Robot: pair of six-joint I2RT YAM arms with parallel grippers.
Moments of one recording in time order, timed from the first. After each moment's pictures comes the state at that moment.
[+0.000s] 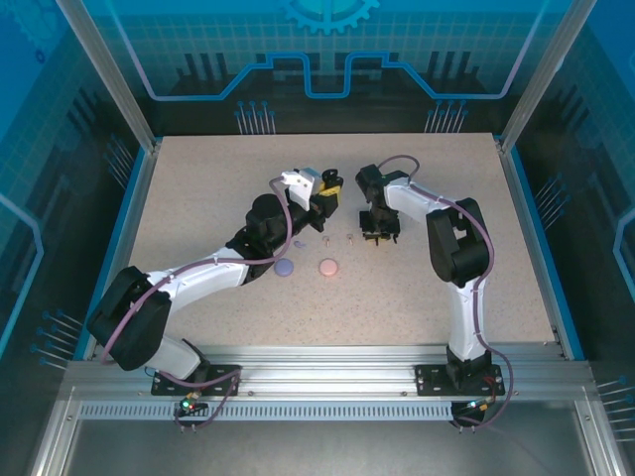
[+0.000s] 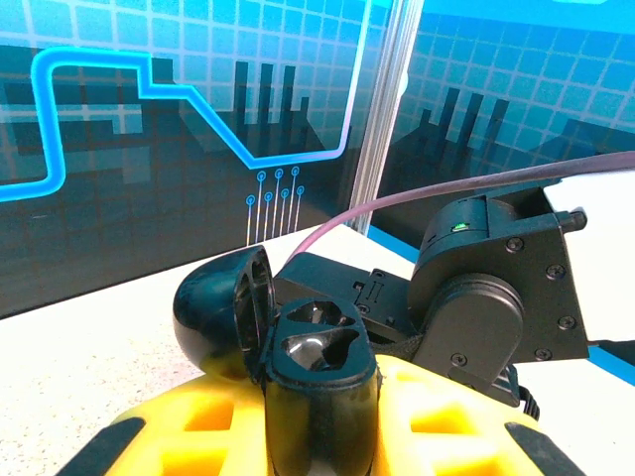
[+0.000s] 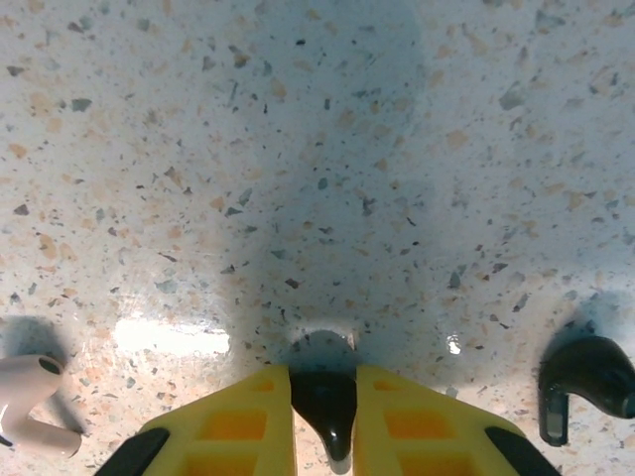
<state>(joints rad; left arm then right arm) -0.63 1.48 0.85 0.64 0.08 -0.16 0.40 2.14 1.60 -0.96 0.03 0.44</state>
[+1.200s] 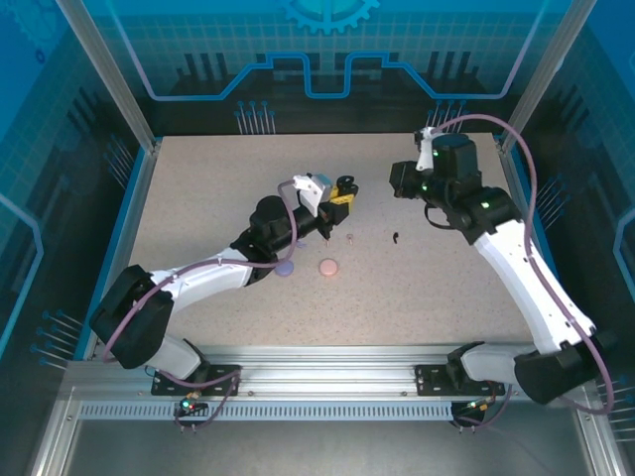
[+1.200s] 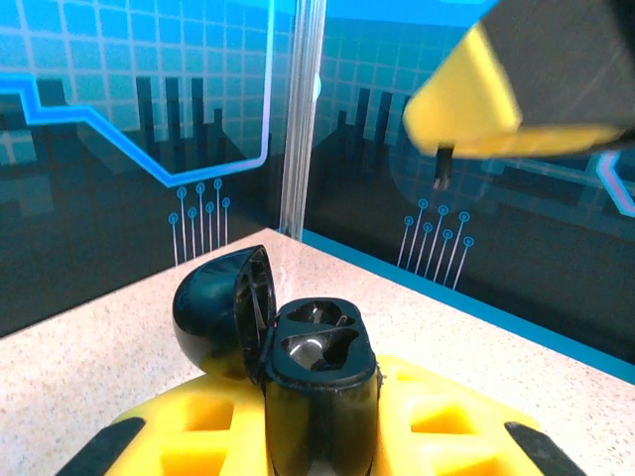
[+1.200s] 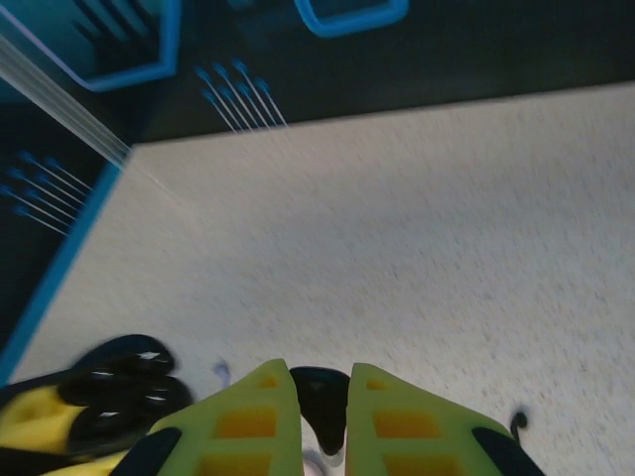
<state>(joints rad) -0.67 1.49 0.86 0.69 0.20 -0.10 0.38 1.24 1.41 -0.66 -0.07 0.40</state>
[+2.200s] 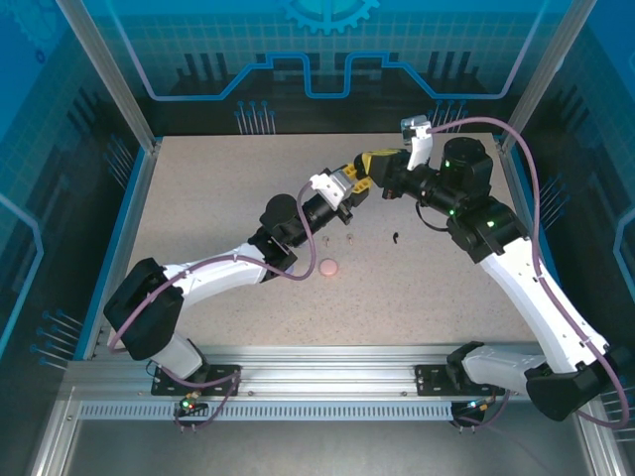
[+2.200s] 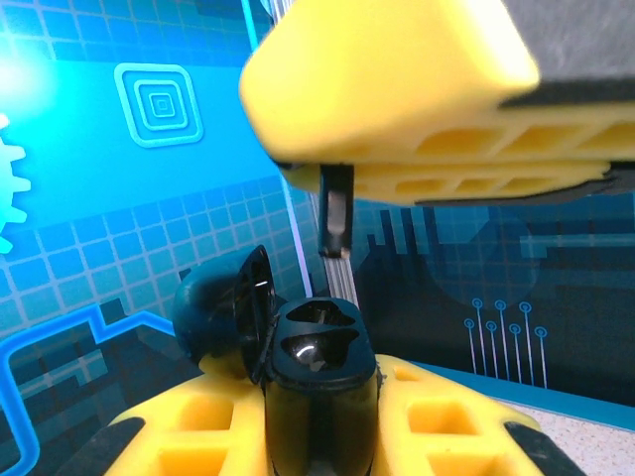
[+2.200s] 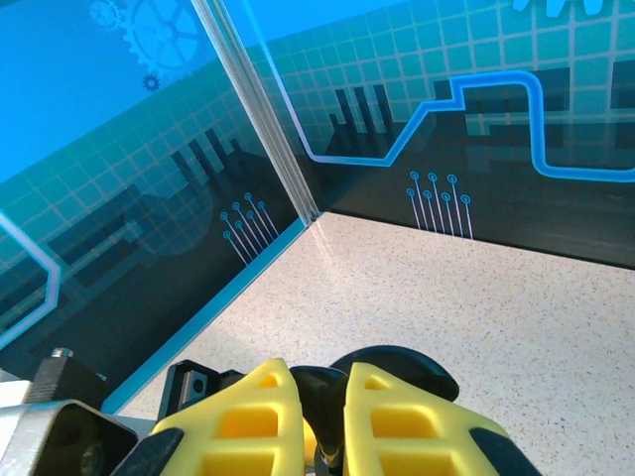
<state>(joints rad) -0.76 1.57 1.00 0.86 0.08 0.19 0.47 1.17 1.36 -0.37 -0.29 0.30</state>
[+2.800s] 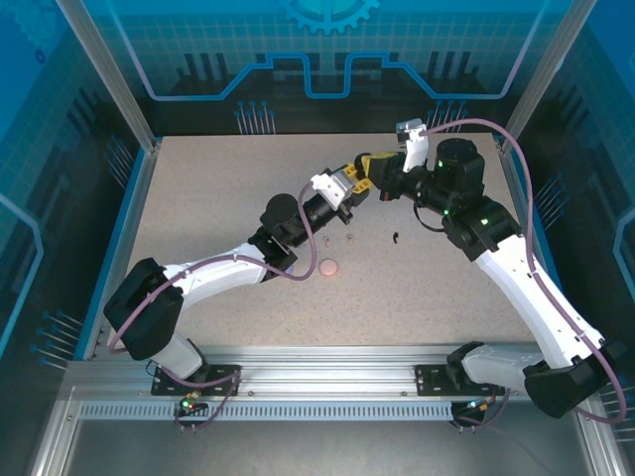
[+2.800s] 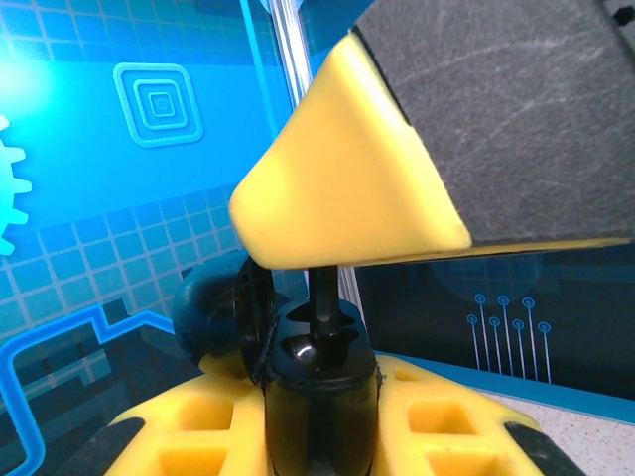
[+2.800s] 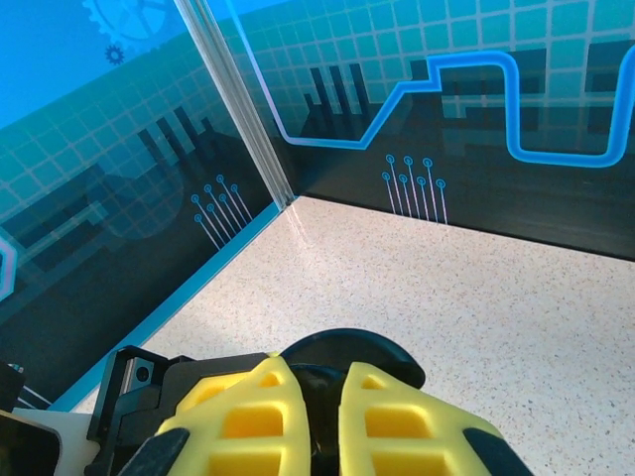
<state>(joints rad) -0.76 1.57 1.01 0.85 0.08 0.20 0.47 1.19 1.34 -0.38 -0.25 0.26</state>
